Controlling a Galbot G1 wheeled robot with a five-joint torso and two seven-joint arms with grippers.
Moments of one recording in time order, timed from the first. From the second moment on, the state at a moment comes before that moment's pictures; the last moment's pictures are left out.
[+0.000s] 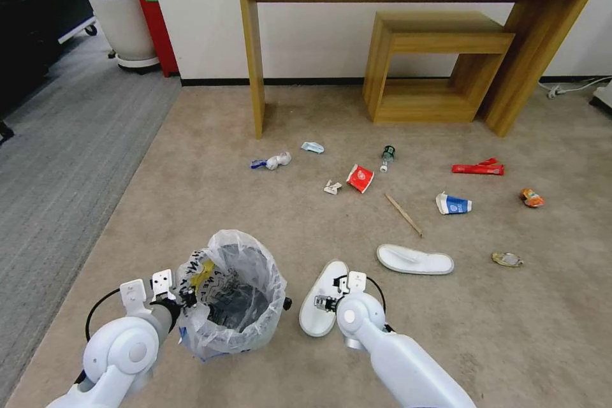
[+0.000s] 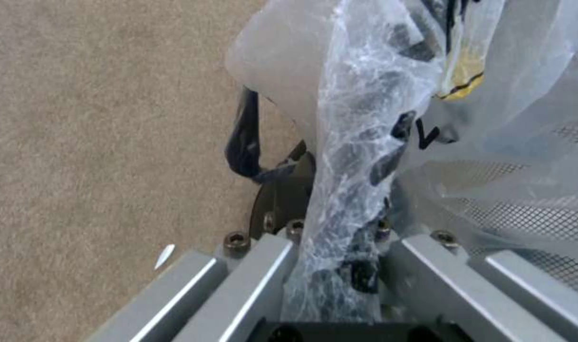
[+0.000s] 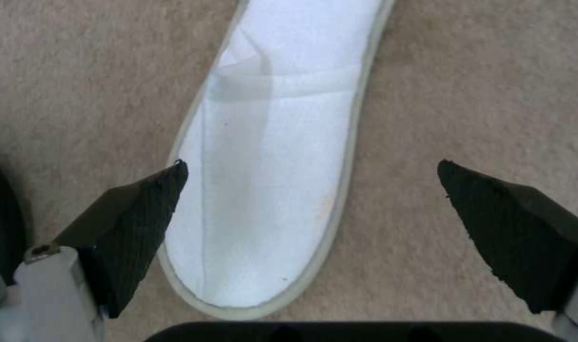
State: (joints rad) left arm 1.42 -1.02 -0.50 -2.04 -1.08 0.64 -0.59; right arm -0.92 1.32 -0.15 1.47 1.09 -0.58 0.83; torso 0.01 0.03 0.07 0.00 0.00
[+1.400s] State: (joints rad) left arm 1.43 -1.02 -0.51 -2.04 -1.06 0.62 -0.57; right arm -0.84 1.39 -0.24 1.24 0.96 -0.52 0.74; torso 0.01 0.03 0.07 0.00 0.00
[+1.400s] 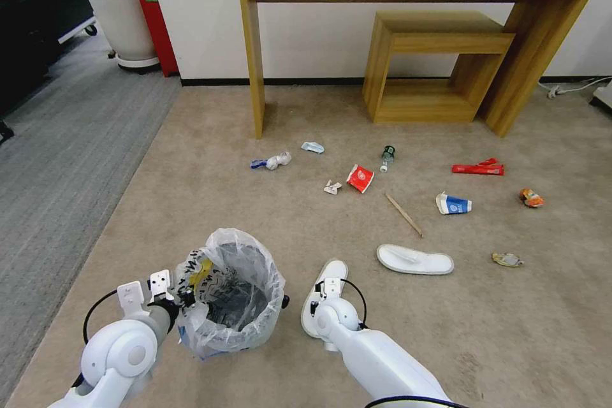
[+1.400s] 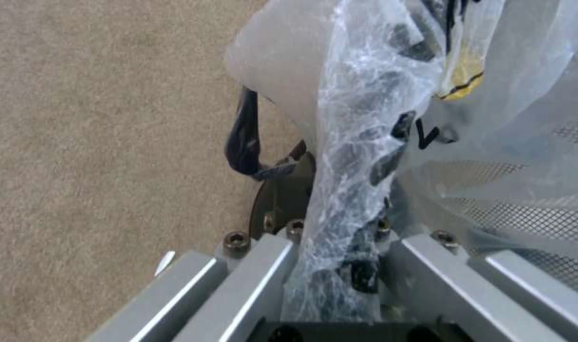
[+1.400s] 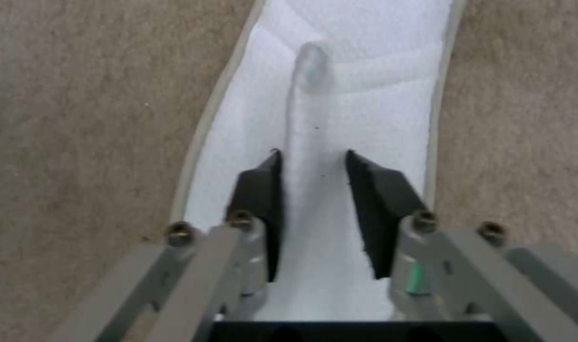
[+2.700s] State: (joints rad) left arm 1.43 -1.04 -0.51 -2.08 -1.06 0.62 -0.58; right arm -0.78 0.89 -0.21 2.07 0.93 -0.11 0.24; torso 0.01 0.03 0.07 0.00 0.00
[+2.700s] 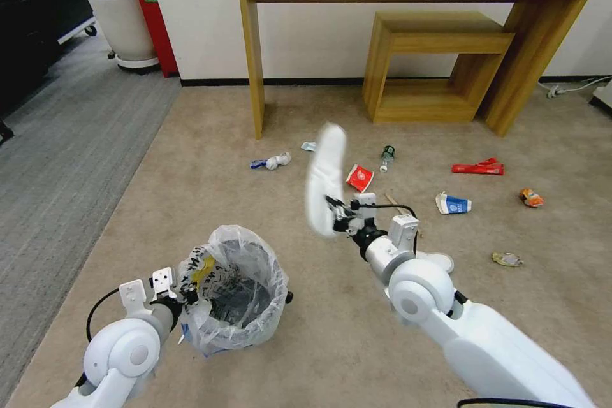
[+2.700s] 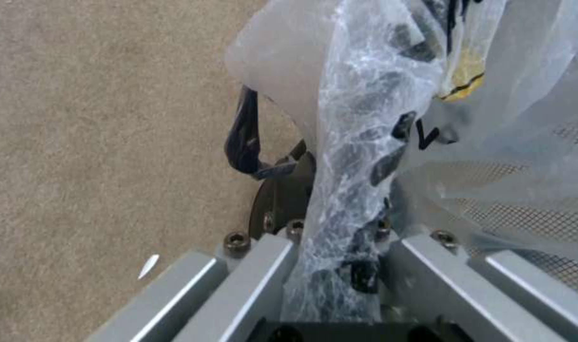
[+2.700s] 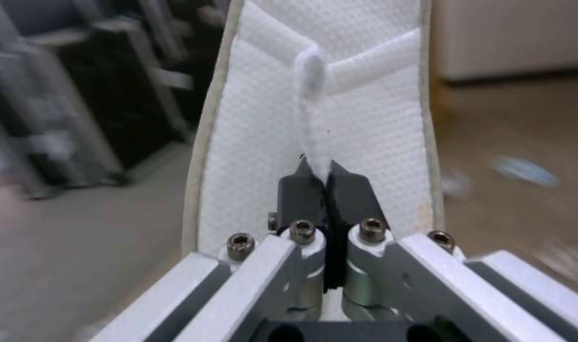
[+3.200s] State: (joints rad) left arm 1.45 -0.99 -0.53 -2.15 -1.14 0.63 -0.62; right arm -0.58 0.88 -0.45 2.00 0.93 0.06 0.05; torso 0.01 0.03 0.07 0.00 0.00
